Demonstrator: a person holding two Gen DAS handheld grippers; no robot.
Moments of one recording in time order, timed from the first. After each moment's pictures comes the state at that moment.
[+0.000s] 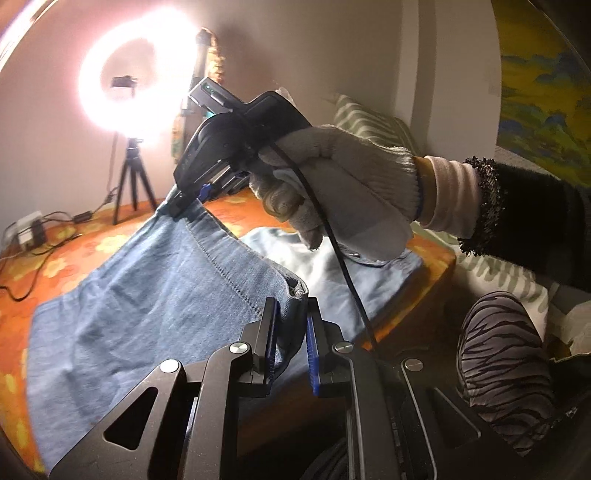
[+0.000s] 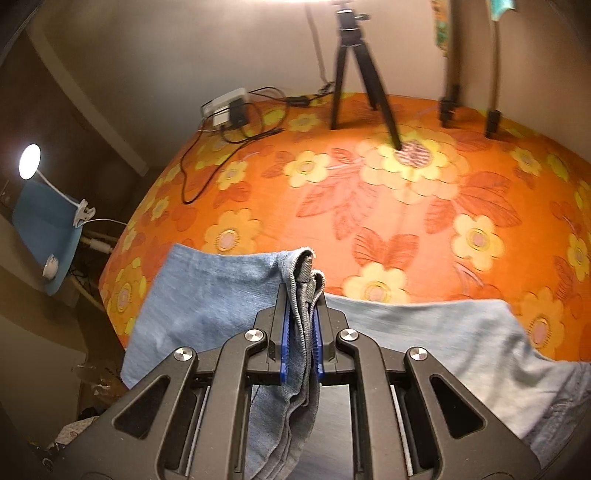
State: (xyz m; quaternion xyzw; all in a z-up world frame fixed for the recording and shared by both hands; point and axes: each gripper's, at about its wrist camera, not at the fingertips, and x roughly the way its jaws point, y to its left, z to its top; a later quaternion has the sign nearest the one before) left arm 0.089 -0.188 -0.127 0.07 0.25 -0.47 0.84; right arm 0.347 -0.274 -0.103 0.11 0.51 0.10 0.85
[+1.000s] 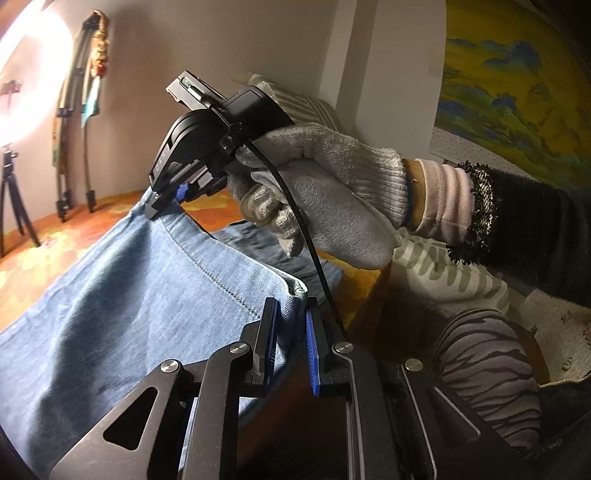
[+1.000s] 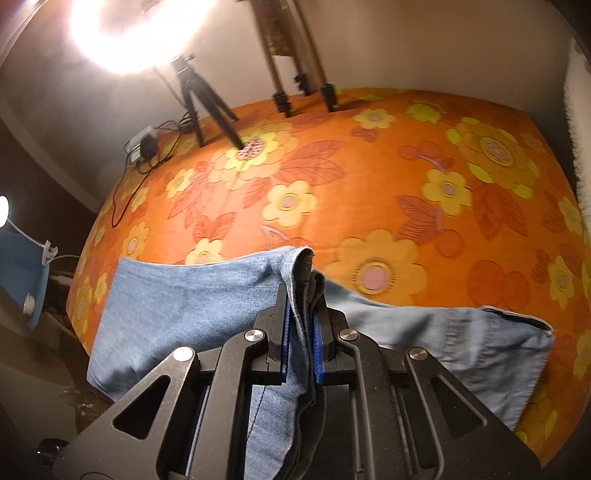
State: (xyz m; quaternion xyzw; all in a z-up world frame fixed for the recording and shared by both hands) left arm 0.067 -0.324 -0.130 0.08 0.26 -0.60 0.75; right arm 0.265 -0.454 -0.107 0.16 0.50 -0.01 0.85
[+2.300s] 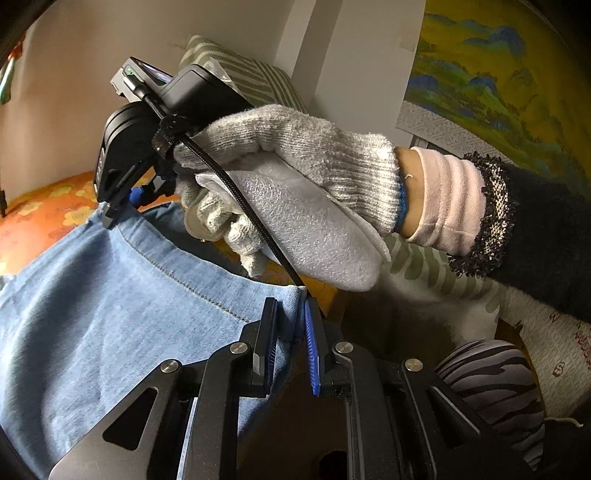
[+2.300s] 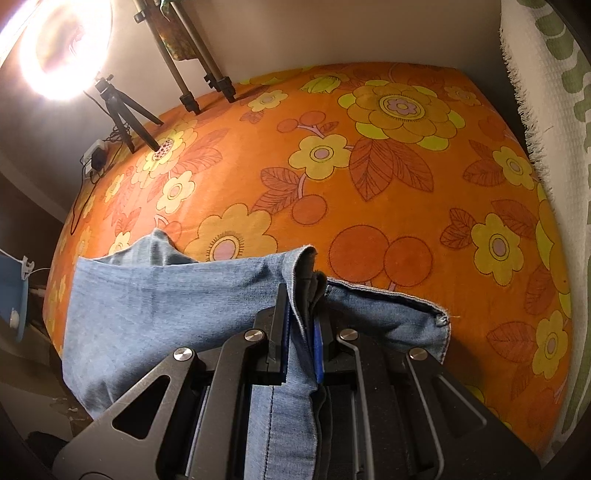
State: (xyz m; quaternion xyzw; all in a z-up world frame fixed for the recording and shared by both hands) left arm 0.063 -0.407 -0.137 0.09 0.29 -0.66 0.69; right arm 0.219 -0.562 -0.145 0.17 0.52 -0.06 0.84
